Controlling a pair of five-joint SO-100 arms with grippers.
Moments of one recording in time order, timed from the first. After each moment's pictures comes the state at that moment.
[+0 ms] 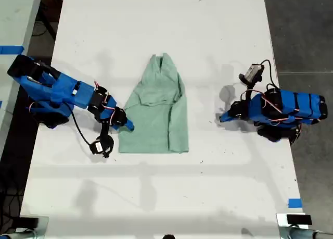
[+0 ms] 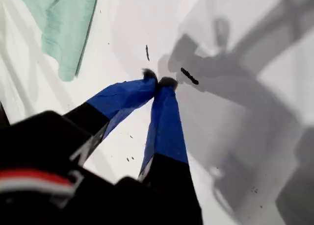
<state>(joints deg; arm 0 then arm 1) 5.0 105.5 125.9 57.6 -11.1 6.5 199.8 174.6 78.2 -3.9</state>
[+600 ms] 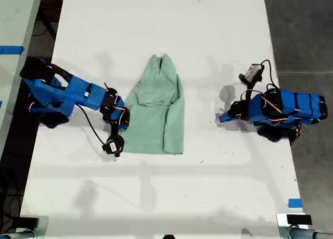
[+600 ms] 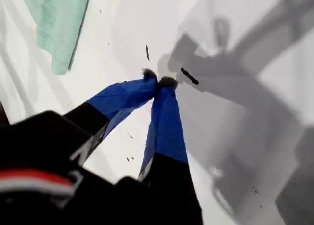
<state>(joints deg) 2.2 90.0 115.2 61.3 -11.7 6.5 199.8 174.7 78.2 -3.9</state>
